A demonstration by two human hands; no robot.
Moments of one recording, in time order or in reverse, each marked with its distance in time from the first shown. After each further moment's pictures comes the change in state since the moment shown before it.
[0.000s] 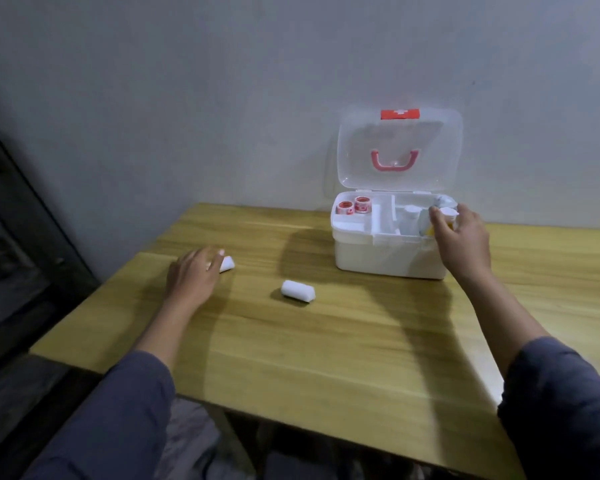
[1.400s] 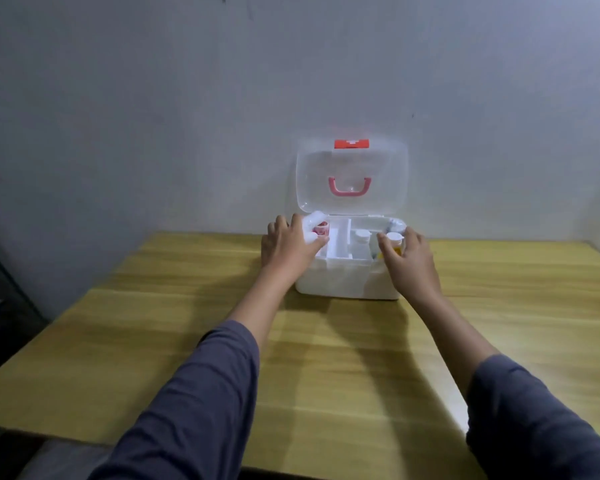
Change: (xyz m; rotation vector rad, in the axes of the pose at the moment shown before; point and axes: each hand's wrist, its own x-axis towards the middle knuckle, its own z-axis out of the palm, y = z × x) left_hand -0.003 0.223 0.030 -0.030 -0.049 0.300; right_hand -0.006 0.003 -0.003 0.035 -0.057 0.004
